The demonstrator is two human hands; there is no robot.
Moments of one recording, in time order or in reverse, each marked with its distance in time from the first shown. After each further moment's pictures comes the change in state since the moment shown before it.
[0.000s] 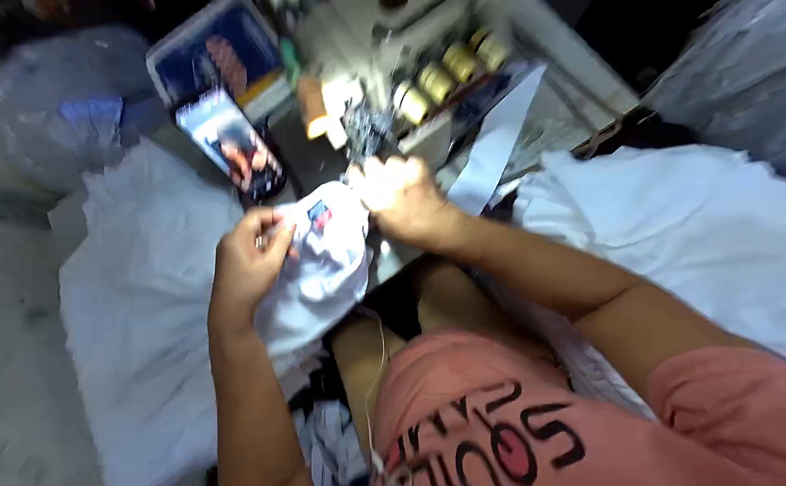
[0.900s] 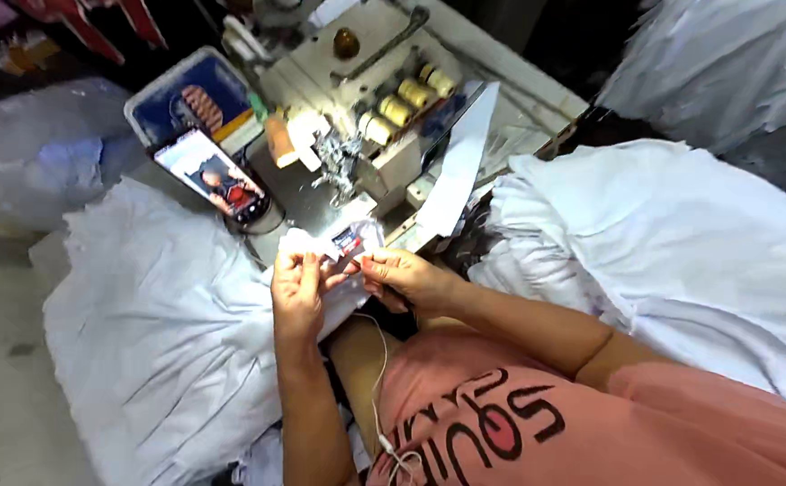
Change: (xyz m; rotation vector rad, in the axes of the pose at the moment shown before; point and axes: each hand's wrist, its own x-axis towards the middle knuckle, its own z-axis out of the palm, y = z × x) left_hand -0.029 0.034 0.078 -0.874 0.137 -0.140; right_hand -0.065 -0.026 -0.036 1.951 -0.446 0.690
